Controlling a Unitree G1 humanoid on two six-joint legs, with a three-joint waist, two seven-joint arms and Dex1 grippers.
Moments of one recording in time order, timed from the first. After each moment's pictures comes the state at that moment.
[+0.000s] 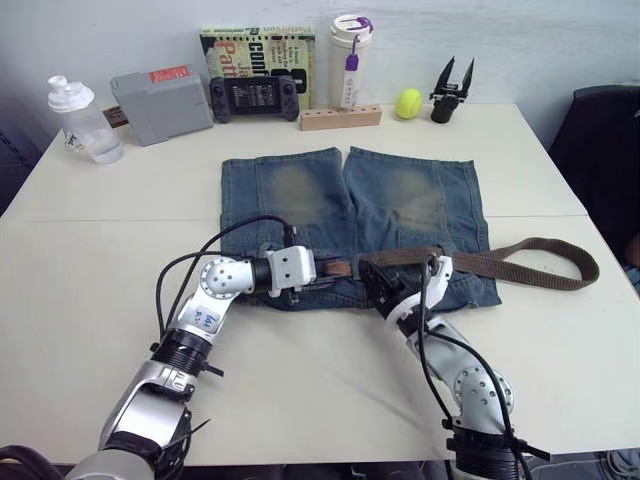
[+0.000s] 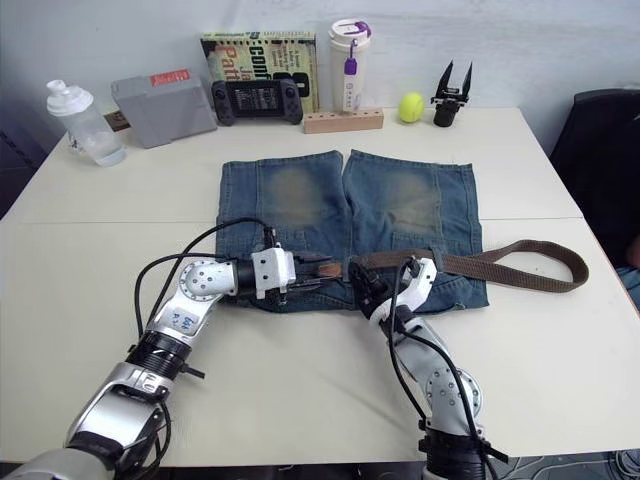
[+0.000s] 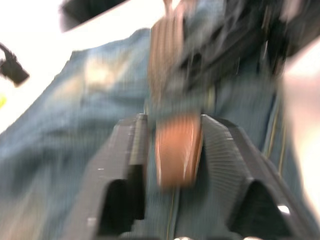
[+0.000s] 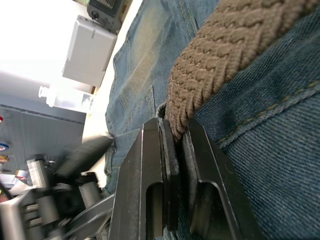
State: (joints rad) left arm -0.62 0.36 -0.25 0.37 -0.04 -0.39 -0.89; right arm -0.14 0.05 -0.12 -0.27 1.14 0.69 -0.10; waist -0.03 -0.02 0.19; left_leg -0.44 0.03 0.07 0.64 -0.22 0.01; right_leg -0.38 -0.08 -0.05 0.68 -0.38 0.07
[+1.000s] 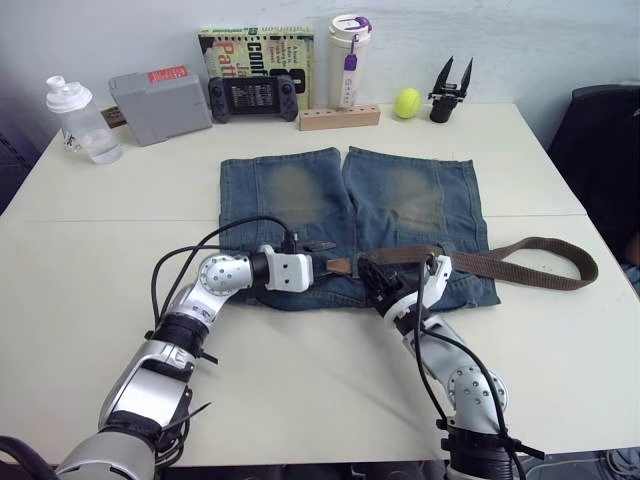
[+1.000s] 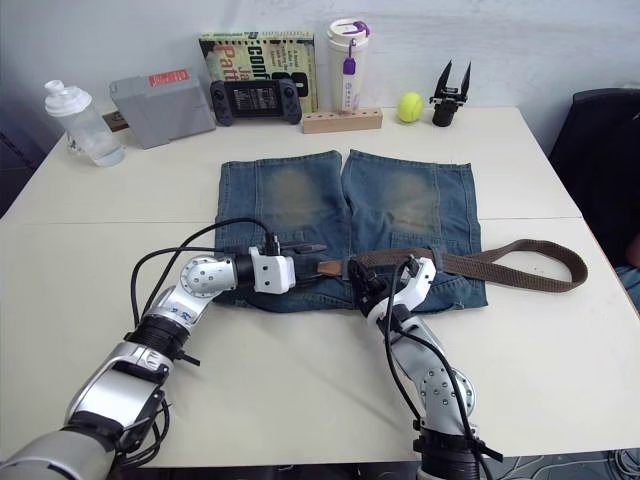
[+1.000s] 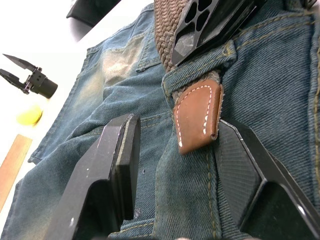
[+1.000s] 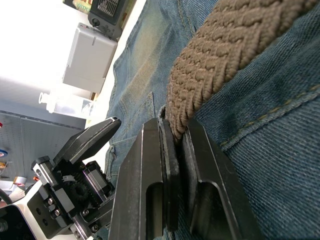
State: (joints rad) left arm -0.73 0.40 -0.27 0.68 0.17 -0.74 -0.71; right arm -0.14 0.08 -0.12 -0.27 1.10 0.65 -0.09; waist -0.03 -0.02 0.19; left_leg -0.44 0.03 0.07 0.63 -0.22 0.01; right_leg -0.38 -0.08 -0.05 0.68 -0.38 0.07
